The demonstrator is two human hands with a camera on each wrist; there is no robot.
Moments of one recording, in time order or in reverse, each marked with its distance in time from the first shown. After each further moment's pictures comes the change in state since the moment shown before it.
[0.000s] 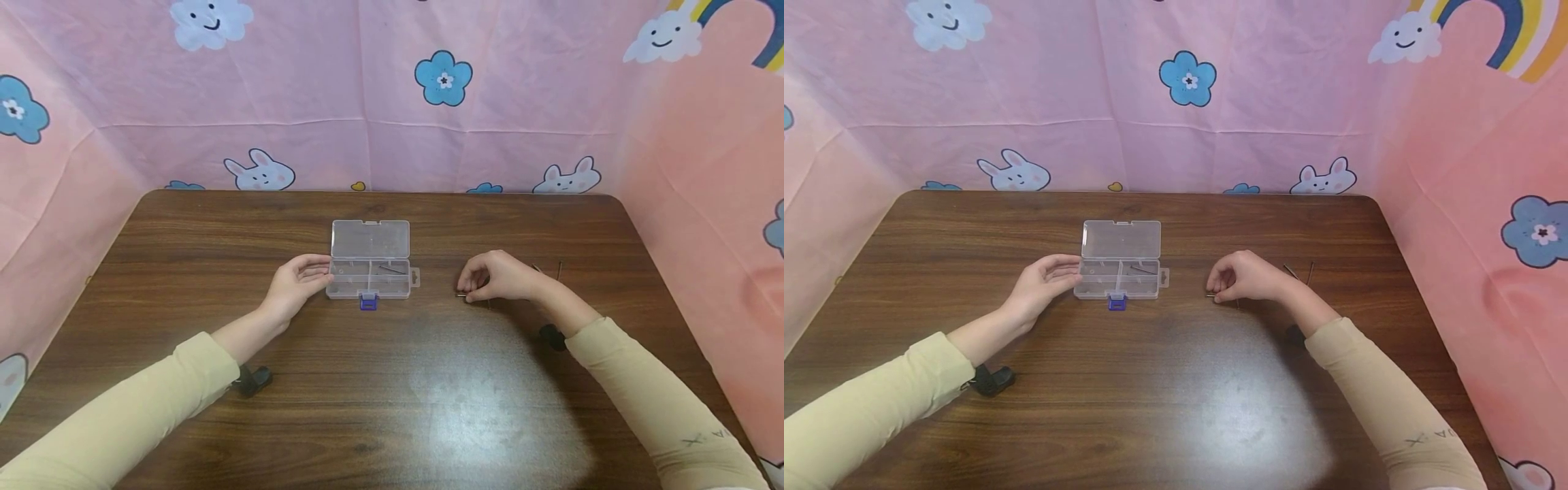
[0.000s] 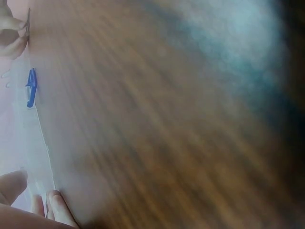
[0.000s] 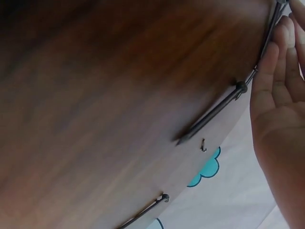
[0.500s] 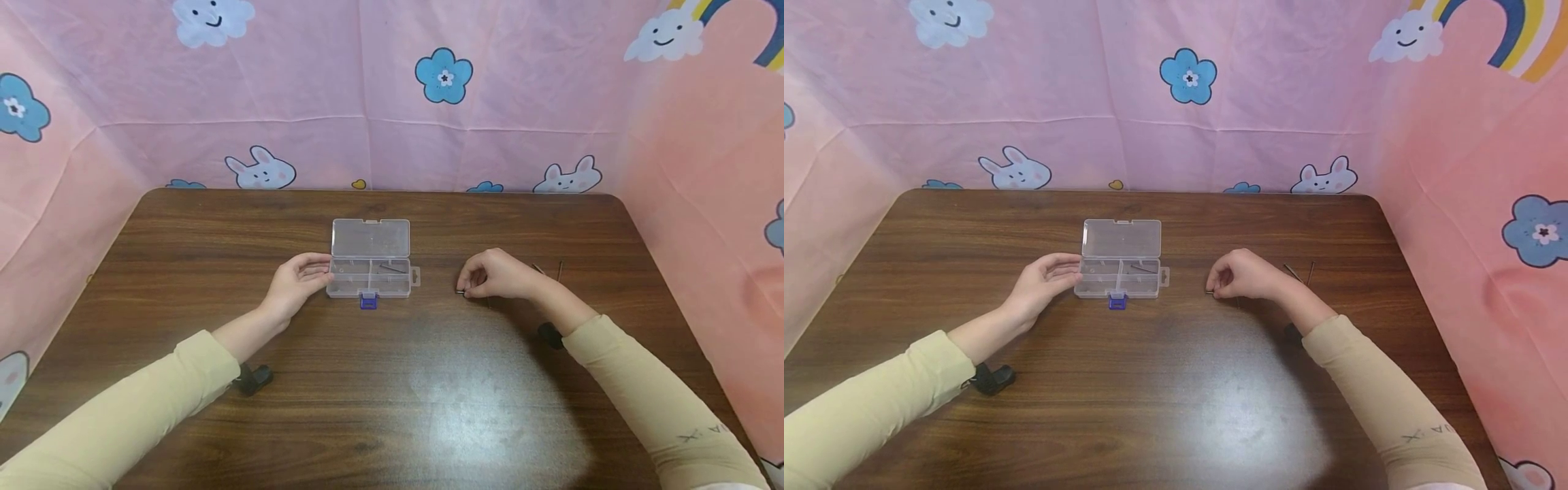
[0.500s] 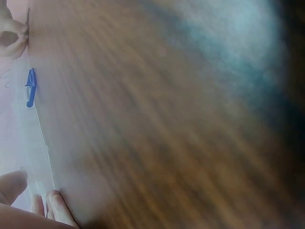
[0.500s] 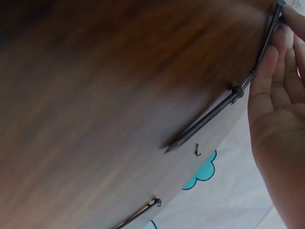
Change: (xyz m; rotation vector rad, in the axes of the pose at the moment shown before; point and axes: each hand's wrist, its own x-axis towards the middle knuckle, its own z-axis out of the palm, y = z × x) left_hand -0.002 -0.001 0.001 -0.010 0.003 0.007; right_hand 0.003 -0.002 0.002 -0.050 0.007 -0.025
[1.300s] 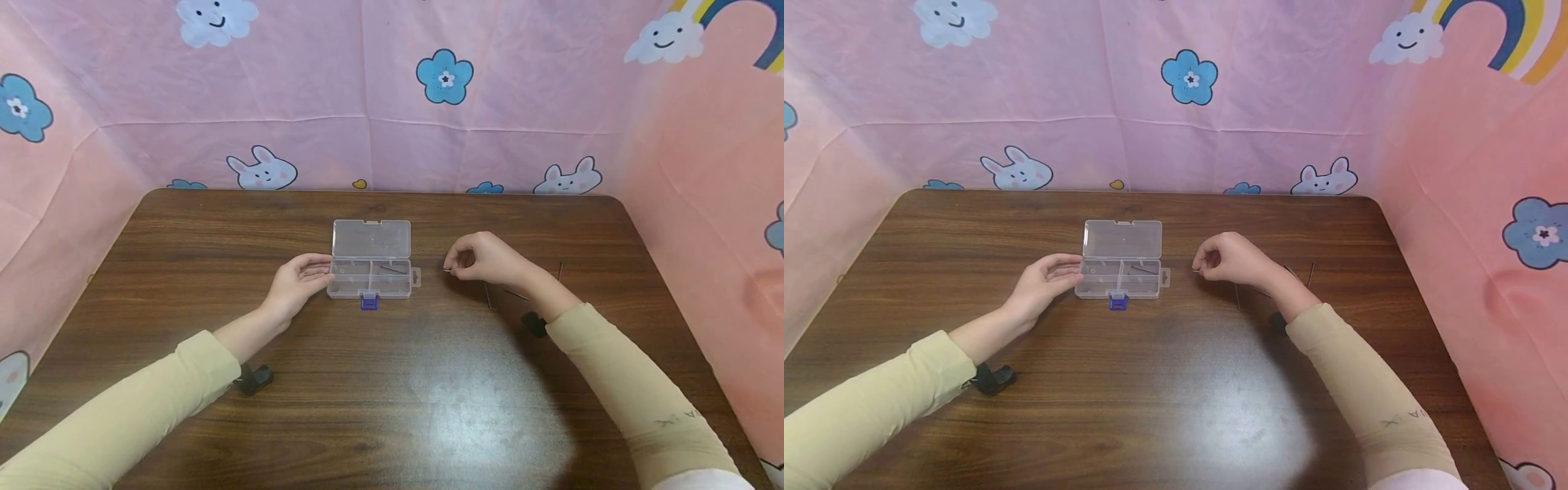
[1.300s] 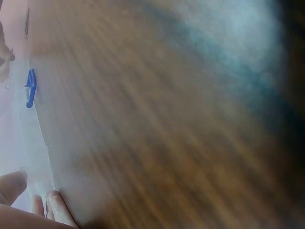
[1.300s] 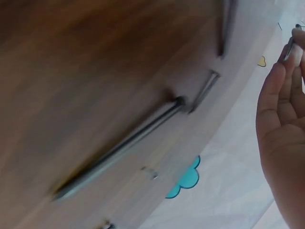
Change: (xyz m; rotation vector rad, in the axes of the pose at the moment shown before) left_hand 0.000 -0.001 0.000 0.014 0.003 -0.015; right_hand 0.026 -0.014 -0.007 -0.019 0.143 -0.002
